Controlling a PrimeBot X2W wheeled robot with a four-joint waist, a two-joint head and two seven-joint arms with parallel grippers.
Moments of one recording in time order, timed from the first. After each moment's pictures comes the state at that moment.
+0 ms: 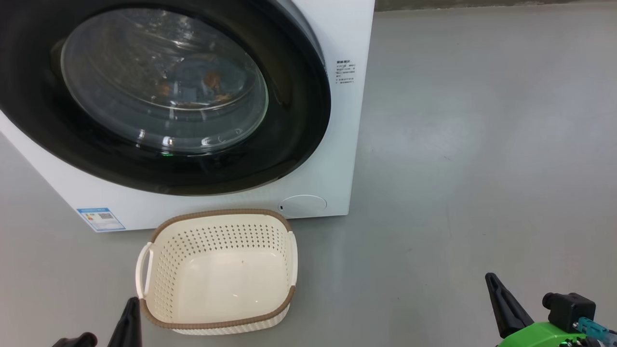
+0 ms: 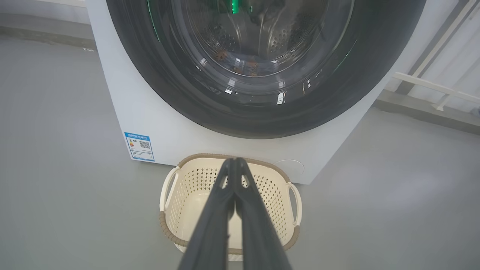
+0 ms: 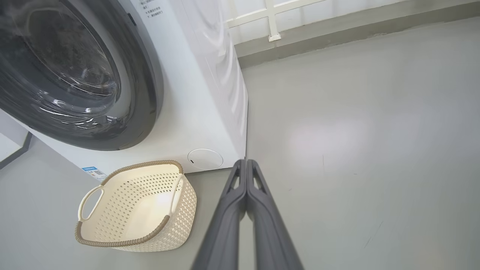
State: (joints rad) left arm 0.04 0.10 -0.02 0.27 -0.38 -0.13 -0.25; right arm -0.06 -0.18 0.05 0.43 0.45 0.13 -0.25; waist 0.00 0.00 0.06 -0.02
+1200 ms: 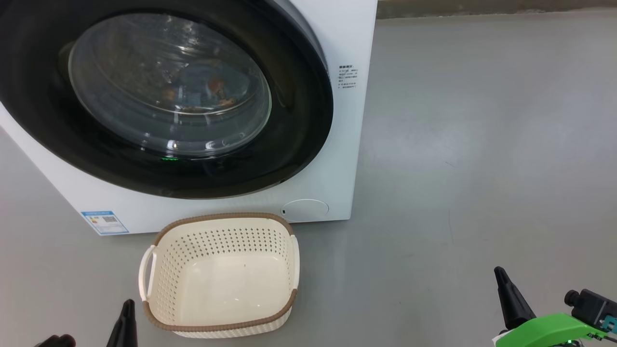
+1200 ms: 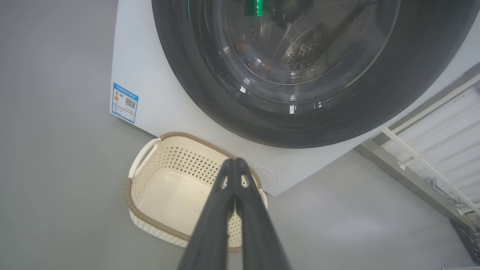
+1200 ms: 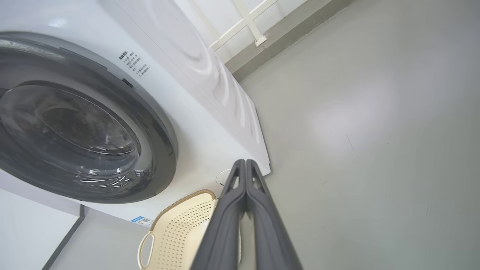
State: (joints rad) left arm 0.03 0.08 0.01 0.27 -0.73 -0.13 -0.14; right arm -0.06 -0.15 0.00 0.39 0.78 0.13 -0.15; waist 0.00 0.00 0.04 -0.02
